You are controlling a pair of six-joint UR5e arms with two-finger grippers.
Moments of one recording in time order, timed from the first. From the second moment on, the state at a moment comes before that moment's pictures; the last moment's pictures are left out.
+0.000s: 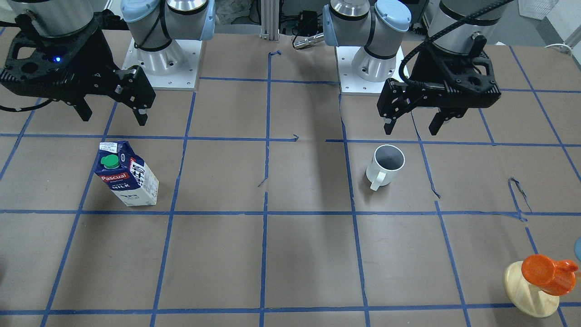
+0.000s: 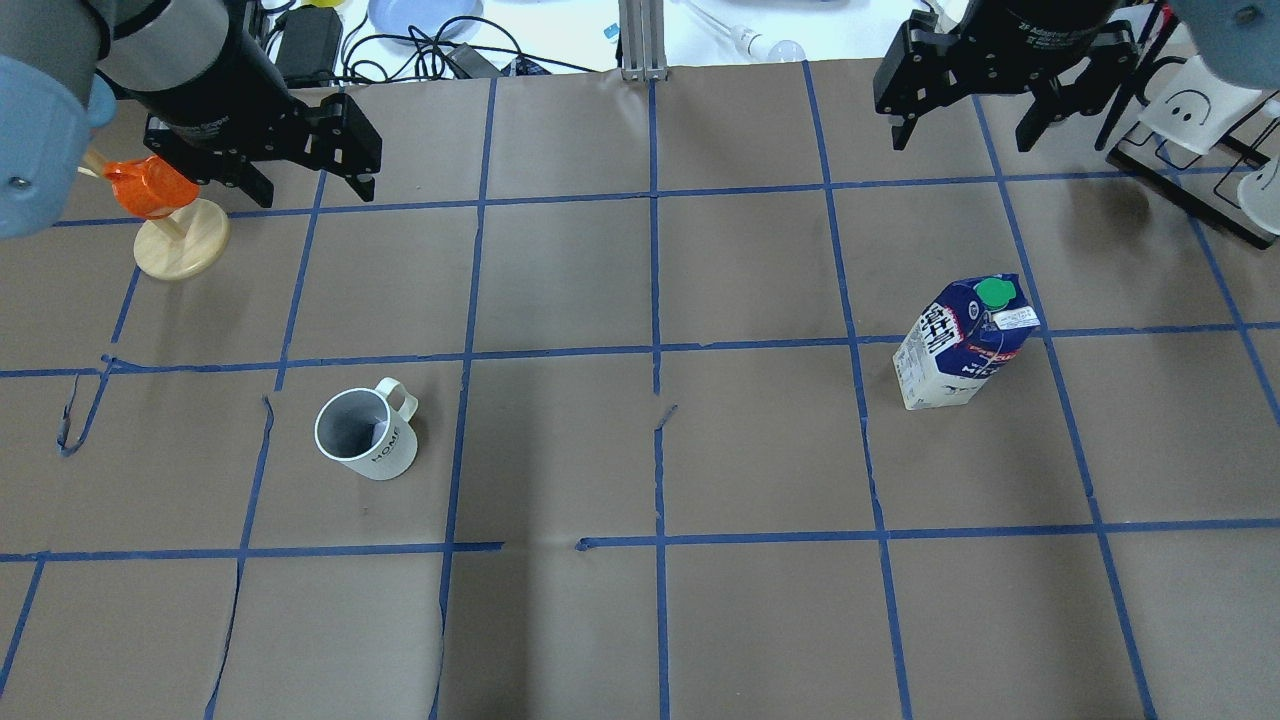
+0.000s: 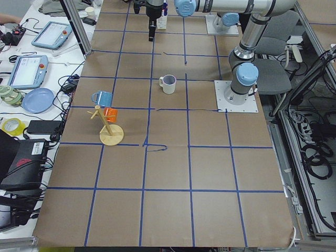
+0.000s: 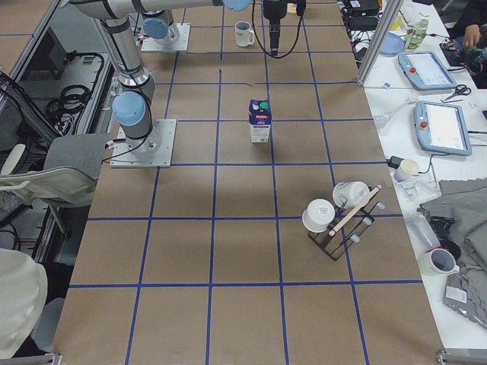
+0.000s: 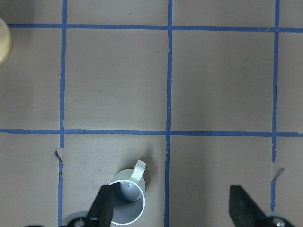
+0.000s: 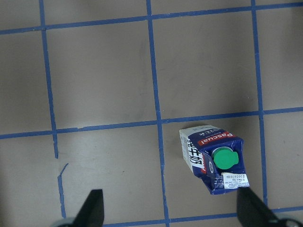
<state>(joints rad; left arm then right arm) -1.54 -1.56 -1.56 -1.44 1.56 0.02 1.57 -1.53 1.43 -1.57 -1.58 0.08</state>
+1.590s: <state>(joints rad) -1.56 -1.57 -1.57 -1.46 1.58 0.01 1.57 -1.53 1.43 -1.57 -1.58 0.08</state>
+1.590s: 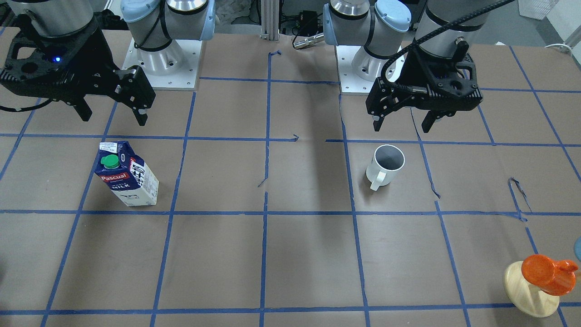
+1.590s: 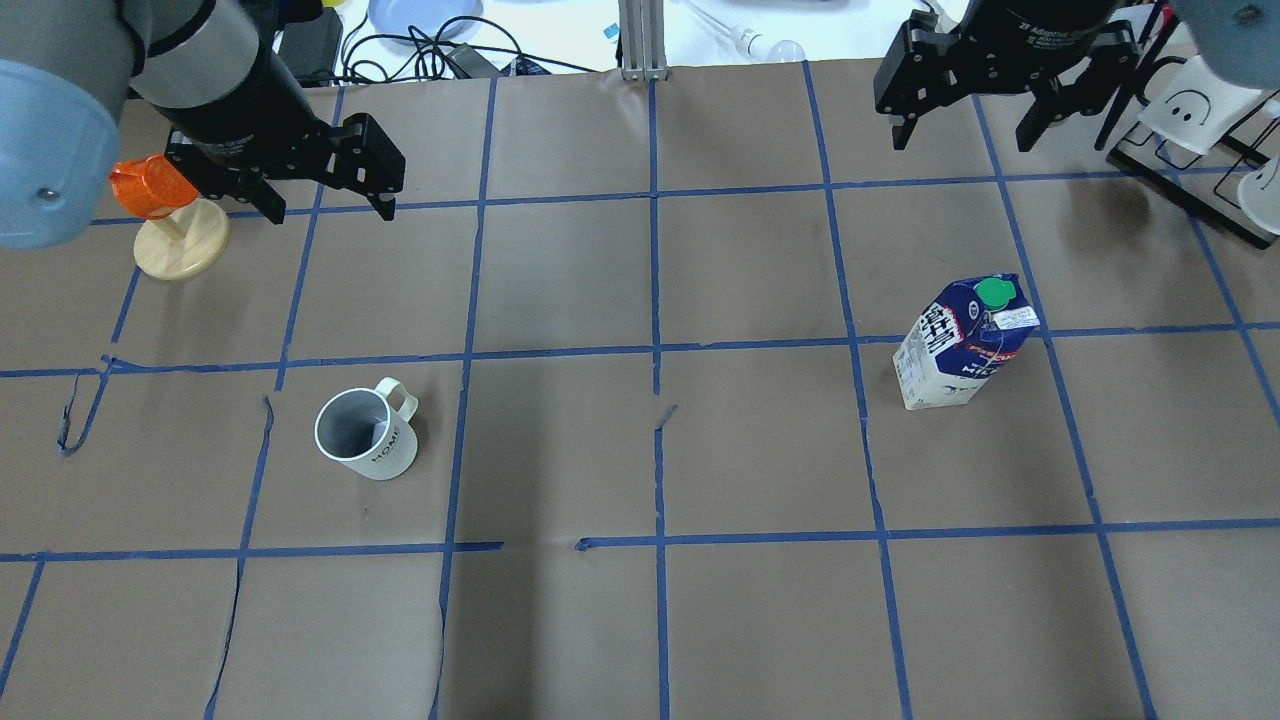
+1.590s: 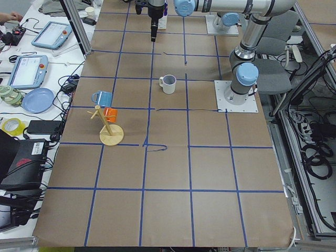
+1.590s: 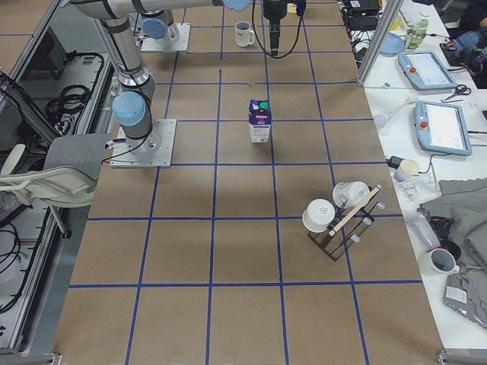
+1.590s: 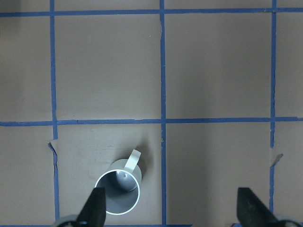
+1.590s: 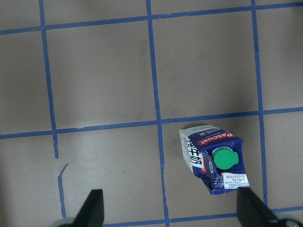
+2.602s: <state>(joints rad) -1.56 -1.56 -1.57 -1.49 1.58 0.01 1.57 -1.53 1.43 -1.57 -1.56 0.08</state>
